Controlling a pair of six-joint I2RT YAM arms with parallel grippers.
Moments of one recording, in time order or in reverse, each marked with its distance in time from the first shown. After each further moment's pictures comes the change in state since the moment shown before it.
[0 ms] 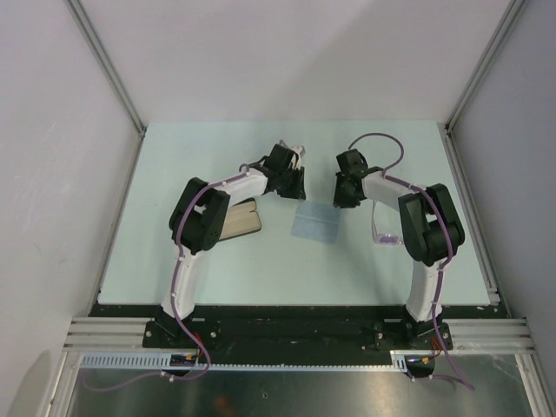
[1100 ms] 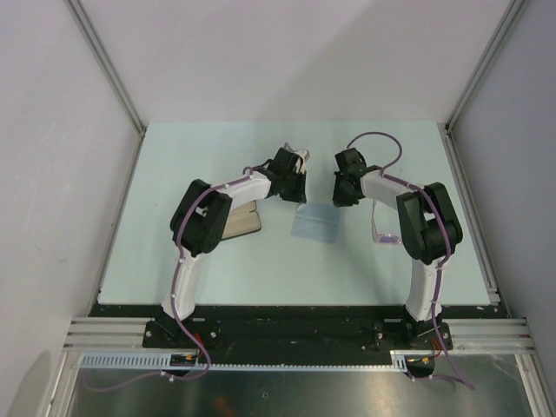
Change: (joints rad) left arm -0.034 -0.014 -0.025 0.003 -0.030 0.020; right arm 0.003 0.020 0.024 -0.002 -0.003 -0.005
